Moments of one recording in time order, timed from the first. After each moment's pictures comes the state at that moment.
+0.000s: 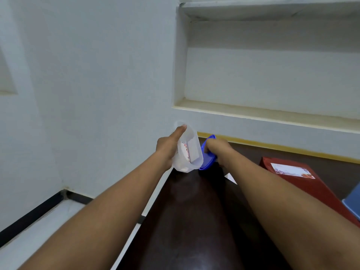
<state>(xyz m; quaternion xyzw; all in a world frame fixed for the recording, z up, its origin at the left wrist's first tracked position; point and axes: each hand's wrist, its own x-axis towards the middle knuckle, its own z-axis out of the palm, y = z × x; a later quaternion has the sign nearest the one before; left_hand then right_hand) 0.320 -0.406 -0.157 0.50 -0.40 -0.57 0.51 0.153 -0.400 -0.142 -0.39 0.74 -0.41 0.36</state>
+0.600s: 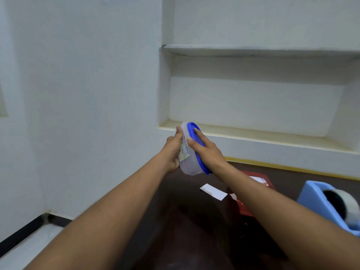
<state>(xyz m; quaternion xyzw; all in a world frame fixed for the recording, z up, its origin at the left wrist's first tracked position) 0.254 -0.363 -0.094 0.33 -0.43 -0.66 0.52 0.132 -0.297 -0.086 -0.62 0.56 -0.49 0.26</state>
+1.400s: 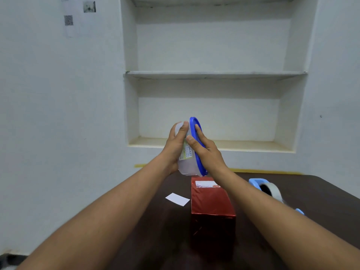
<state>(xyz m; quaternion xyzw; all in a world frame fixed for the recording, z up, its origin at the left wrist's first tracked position) 0.157 -0.270 -0.029 0.16 -0.57 -0.63 0.50 0.049 -0.205 -0.042 -0.58 0.54 -0.59 0.17</state>
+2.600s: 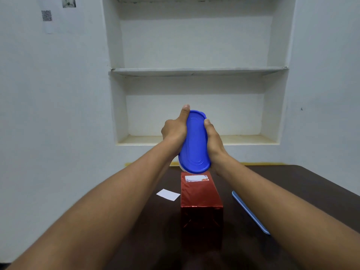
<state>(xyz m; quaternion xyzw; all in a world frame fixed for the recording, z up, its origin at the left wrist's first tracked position) 0.123 -0.227 0.022 0.41 -0.59 -0.44 0.54 0.028 -0.180 -0.024 -0.37 0.53 -0.69 0.33</state>
